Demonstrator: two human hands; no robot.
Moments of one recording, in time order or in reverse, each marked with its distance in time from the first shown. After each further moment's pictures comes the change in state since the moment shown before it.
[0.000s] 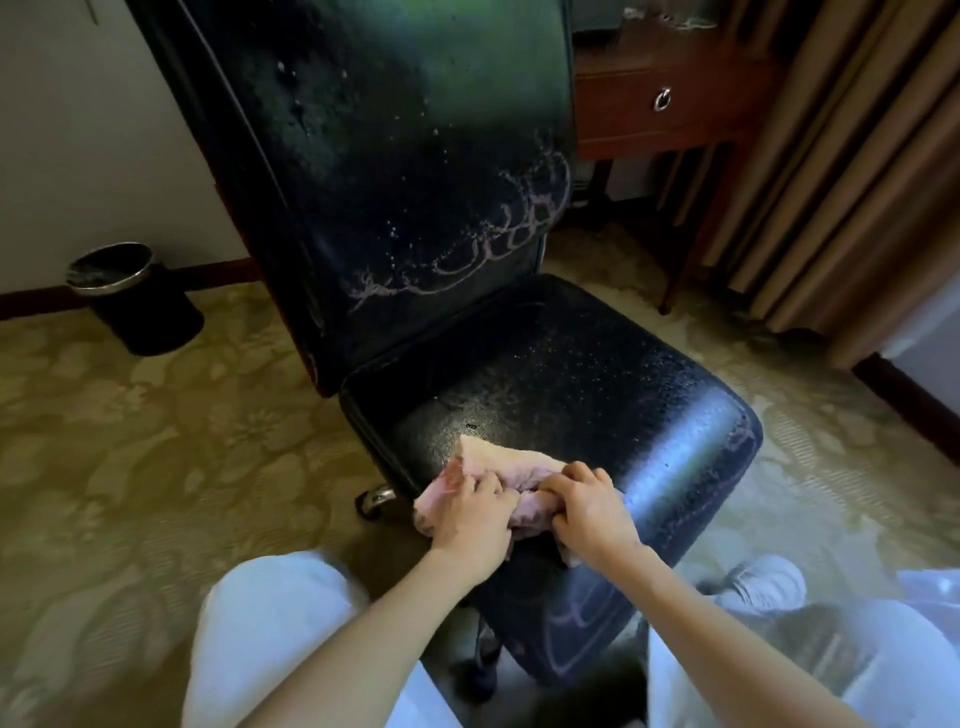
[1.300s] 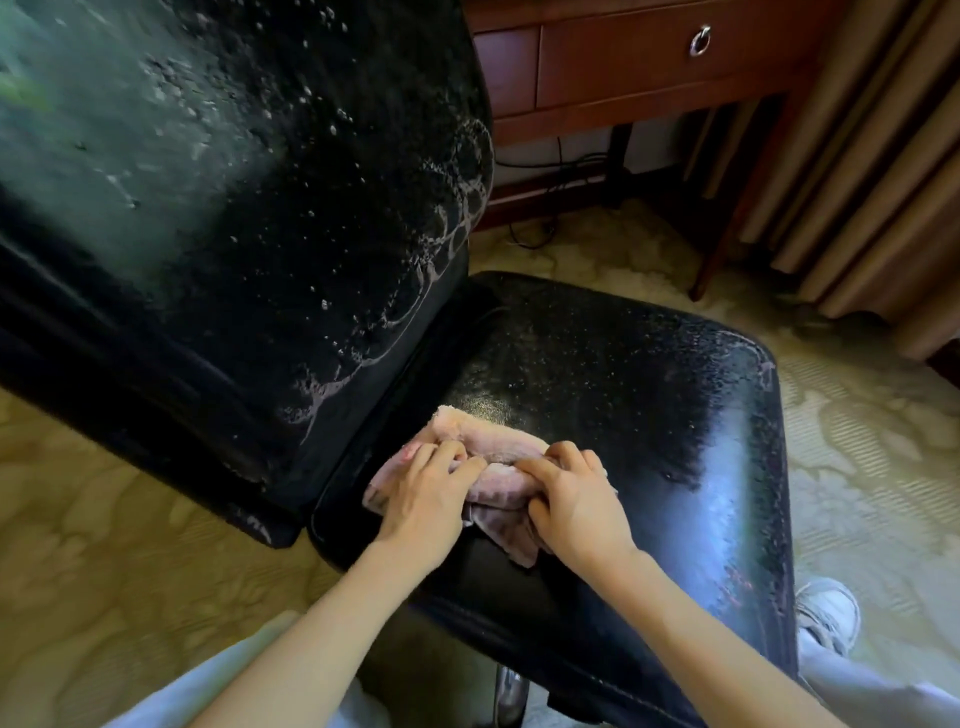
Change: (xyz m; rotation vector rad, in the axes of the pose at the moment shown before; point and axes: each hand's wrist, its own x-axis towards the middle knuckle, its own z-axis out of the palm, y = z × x) left_hand 0.084 -0.080 -0.008 -0.124 0.234 0.090; right_hand 0.094 -0.013 0.012 0.138 0.153 -0.050
